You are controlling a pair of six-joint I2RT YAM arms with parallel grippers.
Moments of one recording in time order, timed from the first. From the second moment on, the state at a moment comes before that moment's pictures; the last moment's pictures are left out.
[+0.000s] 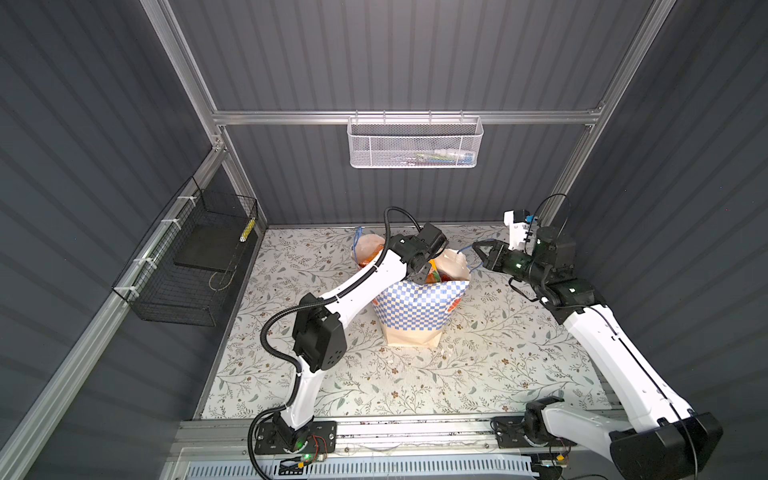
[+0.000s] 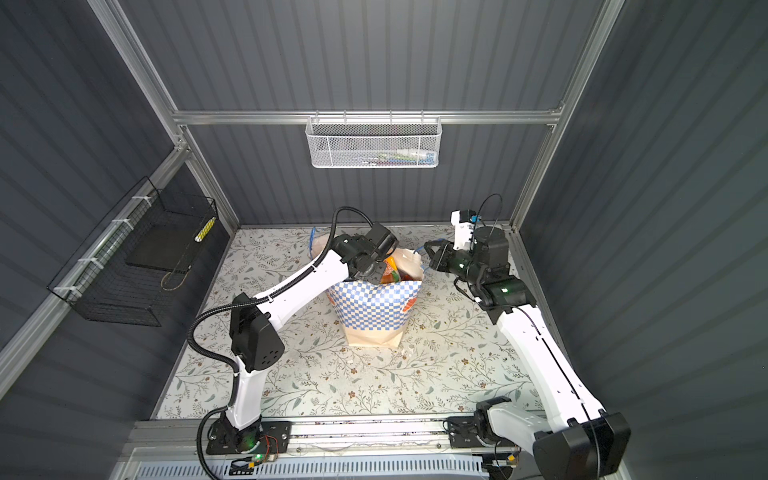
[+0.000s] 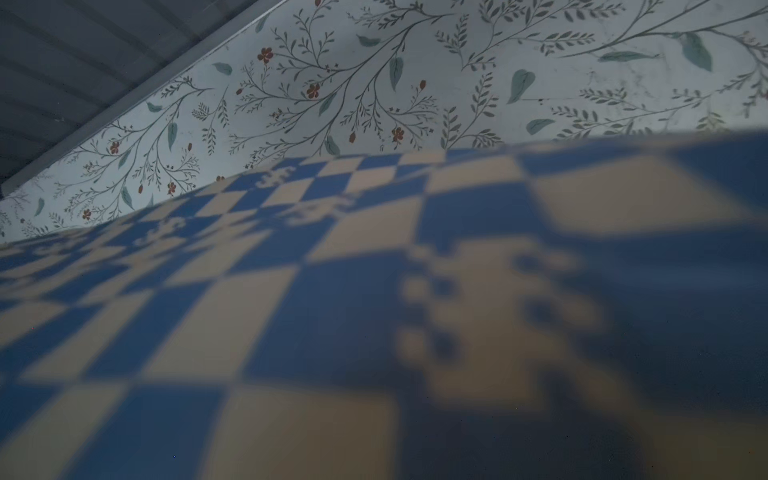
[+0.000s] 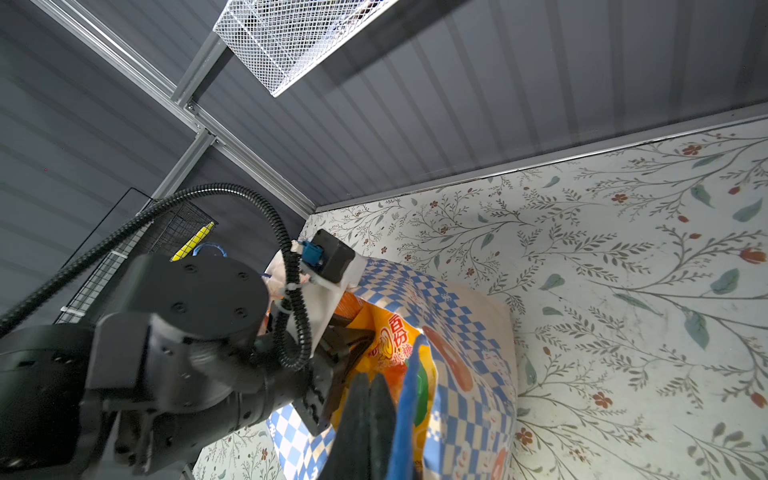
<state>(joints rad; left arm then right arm) -0.80 2.10 2.08 -1.12 -0.37 -0.24 0.24 1.14 1.14 -0.32 -0.40 0.53</state>
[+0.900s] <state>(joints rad) -0.65 1.26 1.63 -0.87 -0.22 -0.31 0.24 1.08 1.18 -0.38 -0.39 0.51</state>
